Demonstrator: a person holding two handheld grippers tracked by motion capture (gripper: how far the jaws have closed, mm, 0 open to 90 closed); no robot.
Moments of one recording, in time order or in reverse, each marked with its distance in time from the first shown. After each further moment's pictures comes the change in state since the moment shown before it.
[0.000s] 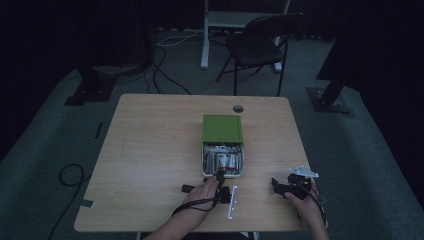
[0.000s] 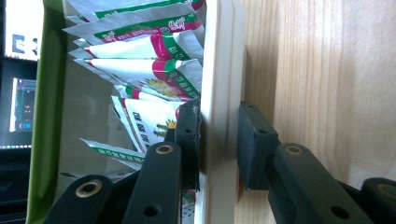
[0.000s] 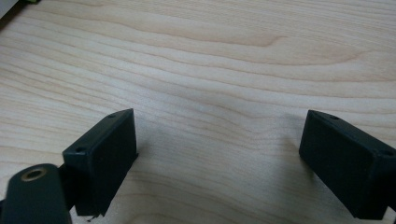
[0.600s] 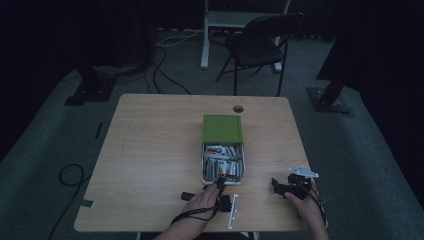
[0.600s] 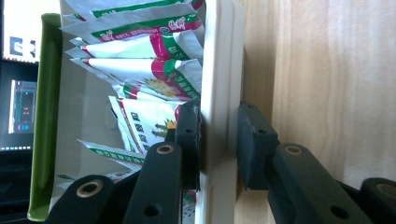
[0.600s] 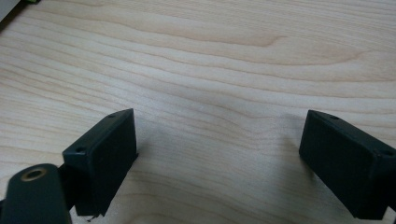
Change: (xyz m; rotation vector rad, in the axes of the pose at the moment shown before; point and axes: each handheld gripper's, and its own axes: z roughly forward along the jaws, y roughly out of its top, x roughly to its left) left arm -0.014 0.006 -0.019 -0.006 -0.005 0.016; right arm 0.000 0.000 0.000 0.000 0.000 0.000
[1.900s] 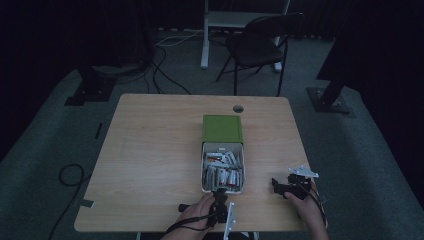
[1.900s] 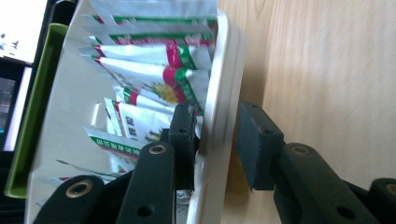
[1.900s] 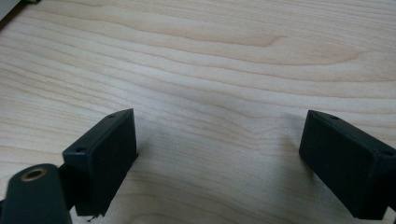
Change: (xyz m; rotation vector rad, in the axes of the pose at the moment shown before) left arm 0.002 -0.002 -0.038 -0.108 -0.122 -0.183; right arm 0.000 0.000 0.000 -0.001 0.000 0.000
